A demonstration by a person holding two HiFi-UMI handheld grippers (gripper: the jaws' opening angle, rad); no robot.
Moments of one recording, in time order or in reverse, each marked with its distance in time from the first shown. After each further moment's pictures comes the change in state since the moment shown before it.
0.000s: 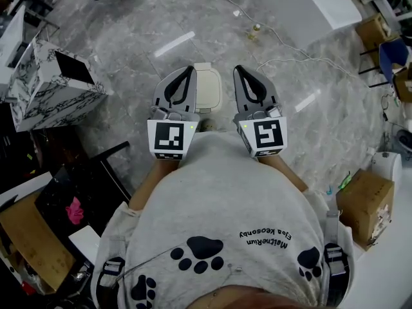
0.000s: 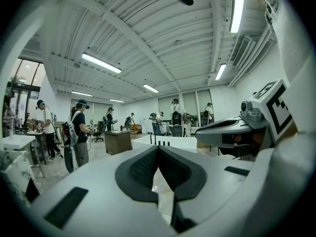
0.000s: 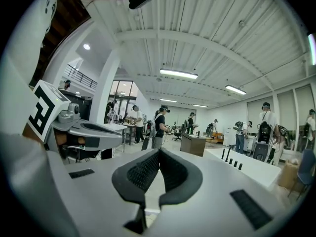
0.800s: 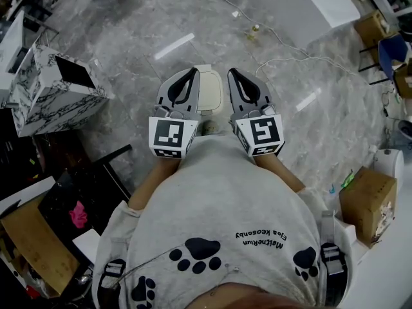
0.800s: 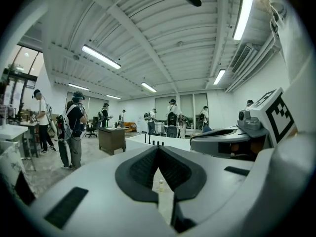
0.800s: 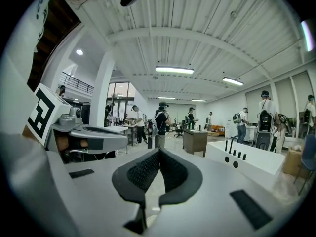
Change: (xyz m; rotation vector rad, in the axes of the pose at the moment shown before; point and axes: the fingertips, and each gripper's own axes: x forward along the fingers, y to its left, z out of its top) left arm 0.007 -0.004 -0.007 -0.060 0.004 -0.068; right arm 0.009 0.011 -0.014 0.094 0.024 0.019
